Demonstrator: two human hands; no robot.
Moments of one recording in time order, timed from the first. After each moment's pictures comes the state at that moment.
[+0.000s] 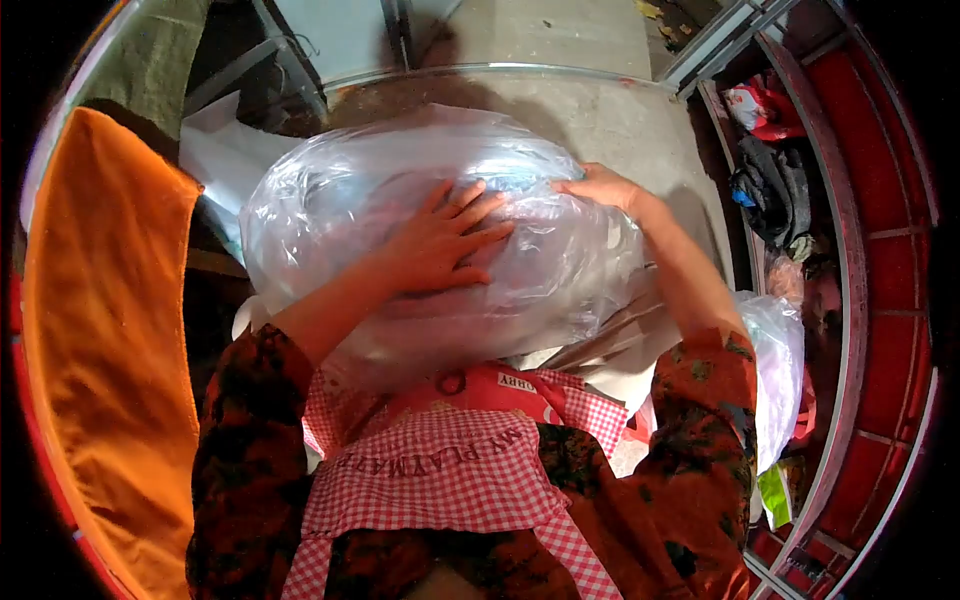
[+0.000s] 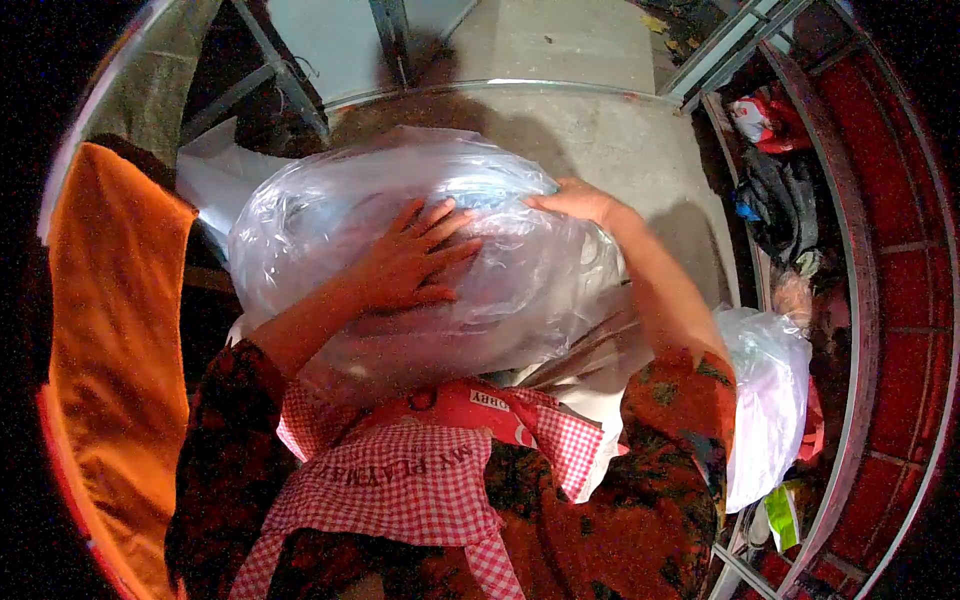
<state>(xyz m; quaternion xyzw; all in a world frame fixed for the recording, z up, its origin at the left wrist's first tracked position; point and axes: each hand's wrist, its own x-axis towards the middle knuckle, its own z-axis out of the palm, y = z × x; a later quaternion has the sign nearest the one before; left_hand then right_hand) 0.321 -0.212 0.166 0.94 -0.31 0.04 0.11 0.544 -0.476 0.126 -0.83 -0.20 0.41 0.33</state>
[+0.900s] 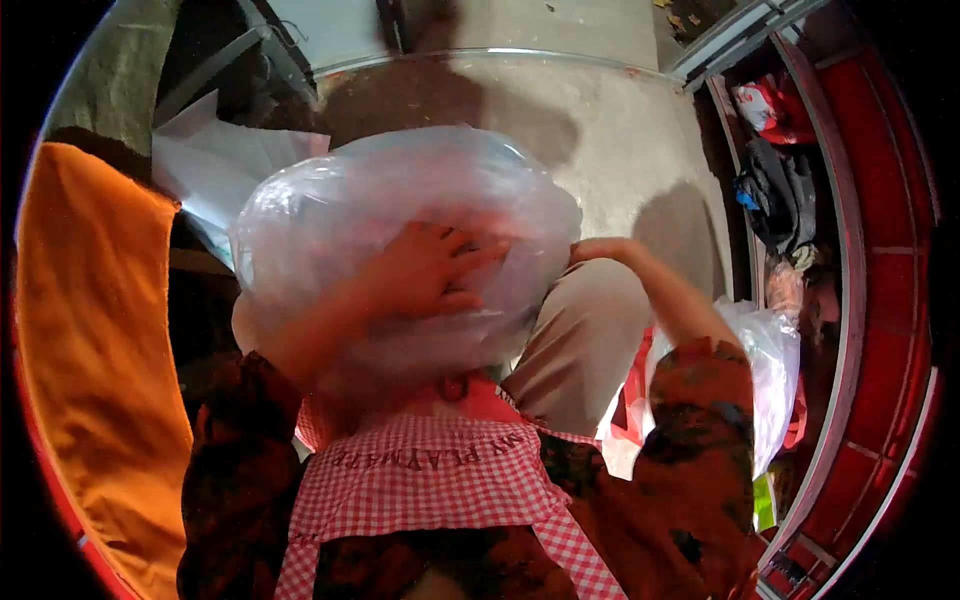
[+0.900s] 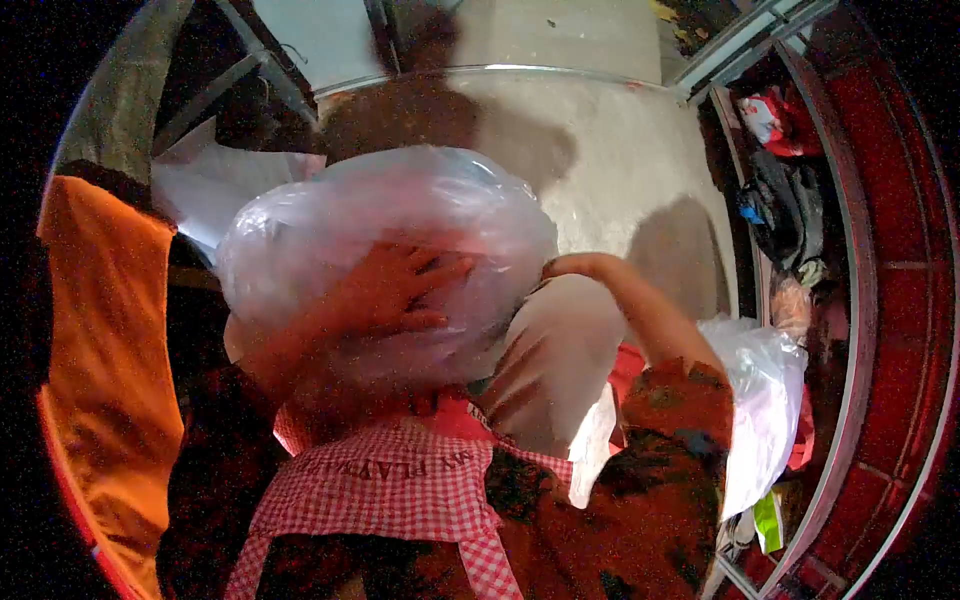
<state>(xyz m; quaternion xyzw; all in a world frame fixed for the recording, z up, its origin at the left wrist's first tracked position) 0.324 -0.201 0.168 0.94 -0.30 0.00 0.16 0.508 -0.522 0.060 -0.61 -0.09 0.75 0.24</state>
